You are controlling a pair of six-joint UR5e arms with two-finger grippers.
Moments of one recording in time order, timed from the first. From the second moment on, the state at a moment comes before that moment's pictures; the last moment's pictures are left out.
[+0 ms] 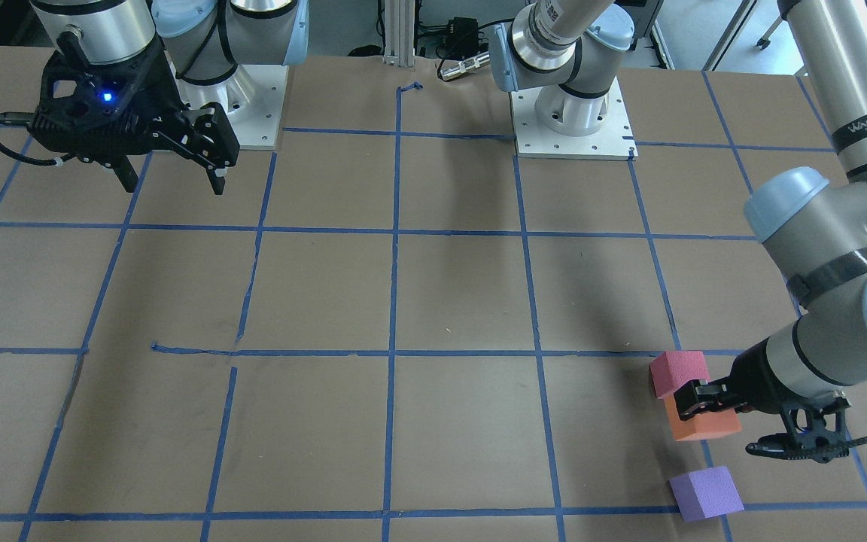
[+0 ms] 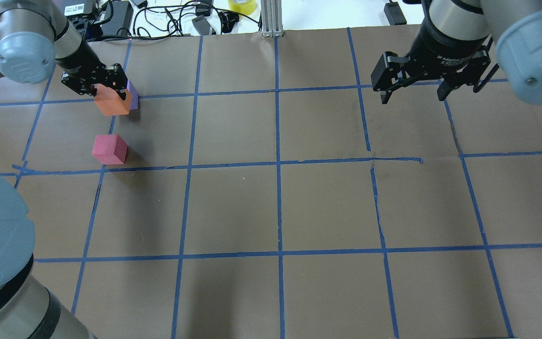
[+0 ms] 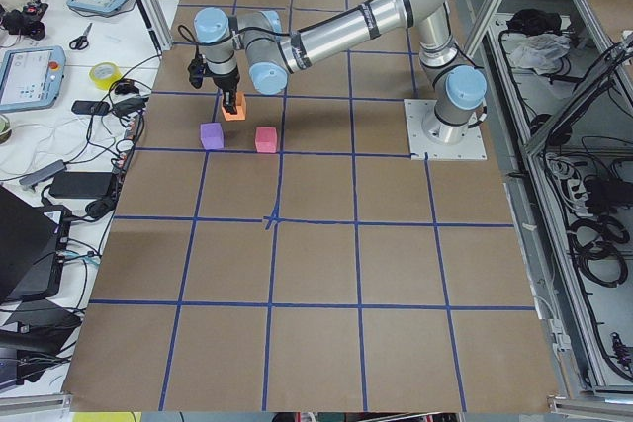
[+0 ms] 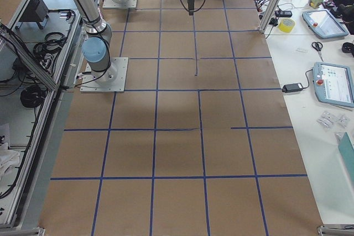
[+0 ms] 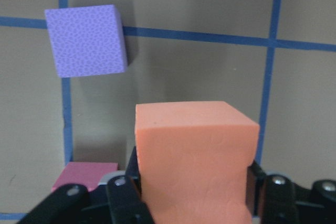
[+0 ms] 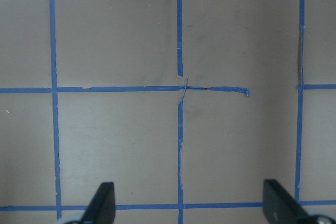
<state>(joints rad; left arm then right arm) -1.29 -2.07 -1.43 -1.21 1.51 0.25 1.60 -1.61 1.59 -1.65 -1.59 0.03</state>
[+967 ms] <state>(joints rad) -1.27 -2.12 -1.48 -1.11 1.51 0.34 1.60 -1.61 1.59 -1.65 -1.59 0.03</state>
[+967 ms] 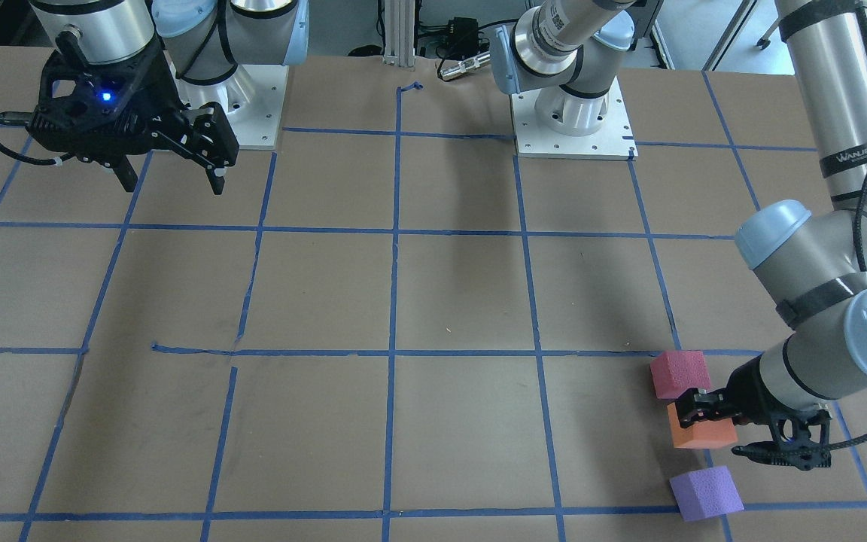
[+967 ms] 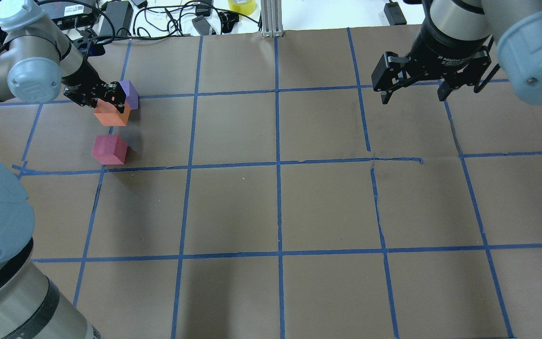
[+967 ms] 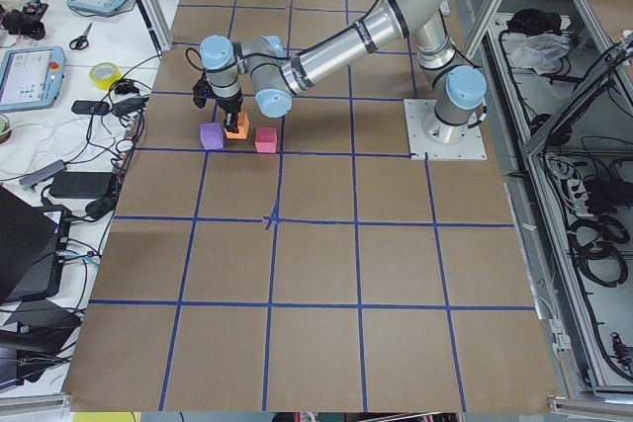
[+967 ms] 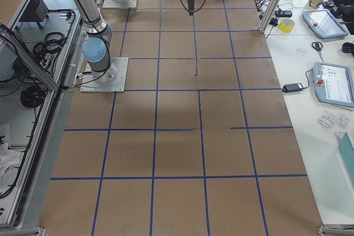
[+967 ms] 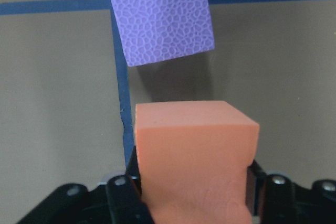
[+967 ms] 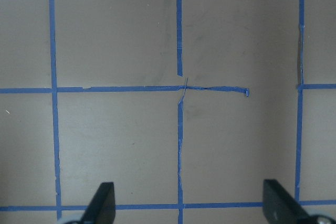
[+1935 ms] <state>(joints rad) -1.25 -2.17 -1.48 -1.10 1.51 0.34 1.60 -1.61 1.59 -1.65 -1.59 0.03</state>
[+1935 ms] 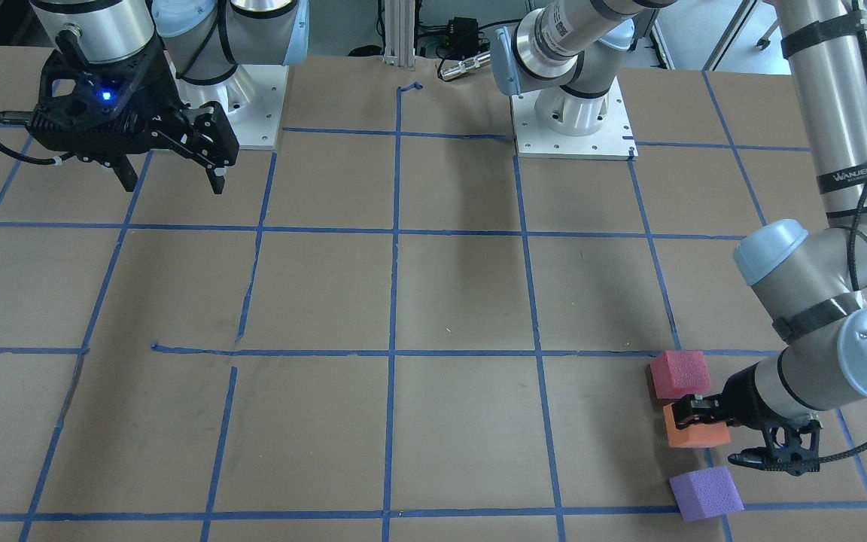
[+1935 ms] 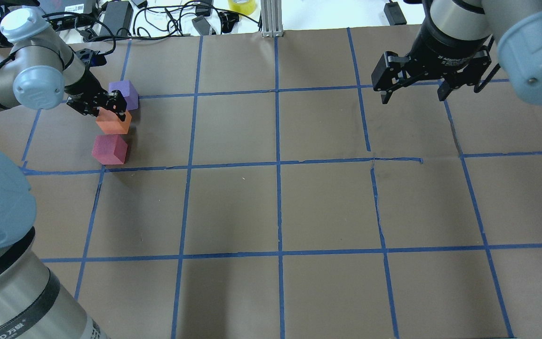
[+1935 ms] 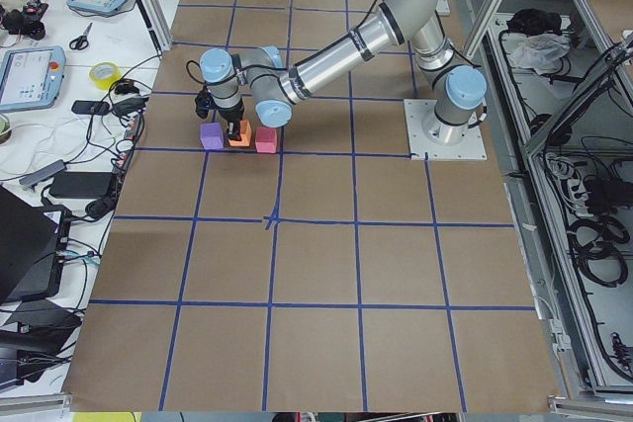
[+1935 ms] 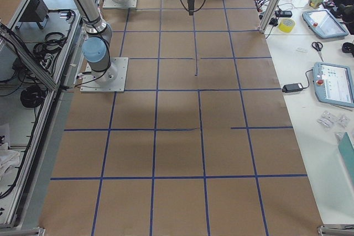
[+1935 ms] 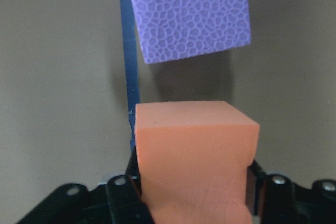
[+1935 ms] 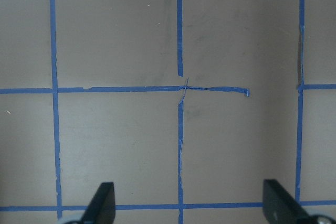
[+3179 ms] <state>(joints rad) -1.25 -2.16 -1.49 -1.09 1.55 0.32 1.60 -1.61 1.59 -1.65 -1.58 0.03</state>
